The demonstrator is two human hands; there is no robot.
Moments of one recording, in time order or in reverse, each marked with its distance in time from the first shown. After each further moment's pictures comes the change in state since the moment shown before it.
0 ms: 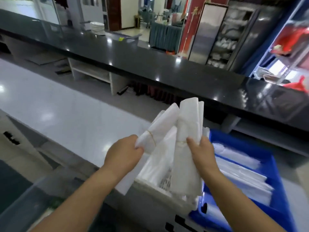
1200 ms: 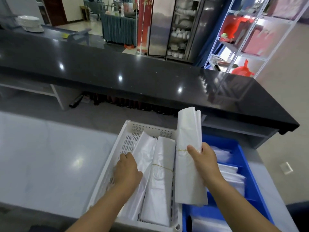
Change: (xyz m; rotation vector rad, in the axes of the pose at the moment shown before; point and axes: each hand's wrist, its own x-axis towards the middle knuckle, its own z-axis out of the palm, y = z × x) left_hand 0.083 0.041 0.131 0.190 -0.270 -0.081; right_hand 0.044 0.034 -0.064 0.030 0.179 0.214
